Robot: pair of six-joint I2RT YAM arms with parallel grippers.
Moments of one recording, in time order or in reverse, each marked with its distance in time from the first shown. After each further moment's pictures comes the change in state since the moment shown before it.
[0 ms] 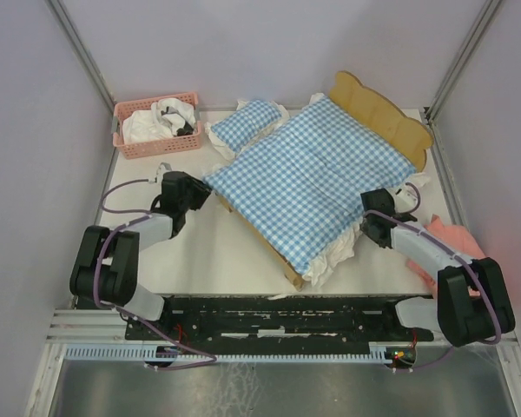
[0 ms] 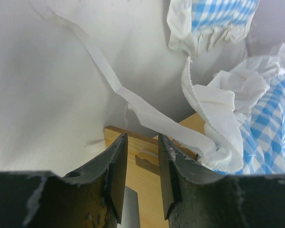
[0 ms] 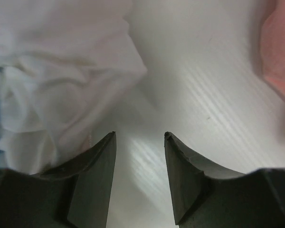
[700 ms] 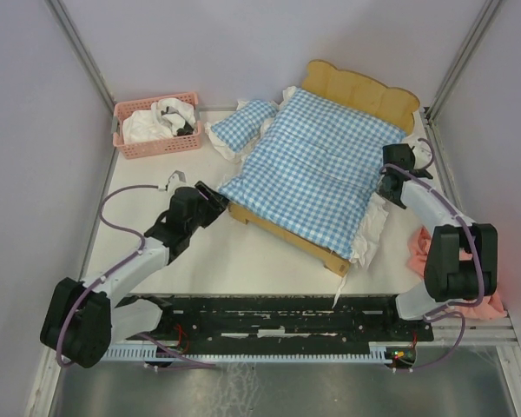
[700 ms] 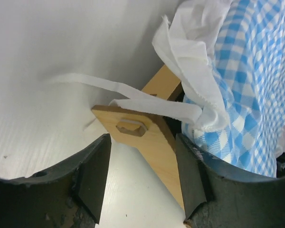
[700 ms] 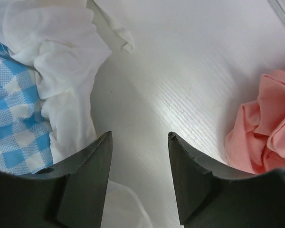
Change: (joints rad) left arm -0.281 -0.393 -0.129 -0.244 -0.198 0.039; right arm -0.276 0.275 0.412 -0.075 -0.022 -0.325
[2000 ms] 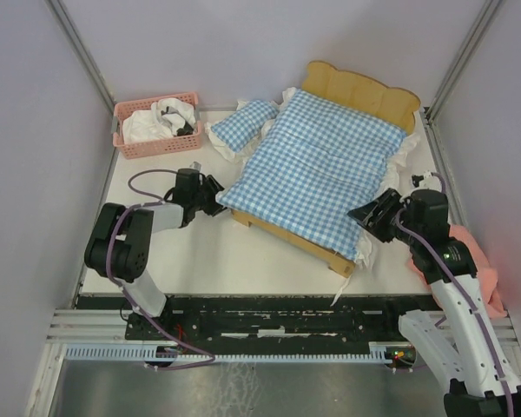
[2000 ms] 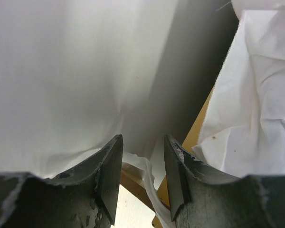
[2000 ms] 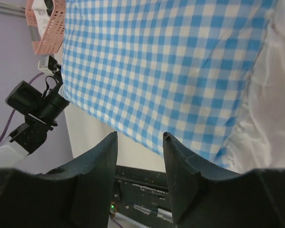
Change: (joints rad) left arm 0.215 0.562 0.231 0.150 0.480 0.153; right arm 0.110 -0.810 -0.202 -0.157 -0.729 0.218
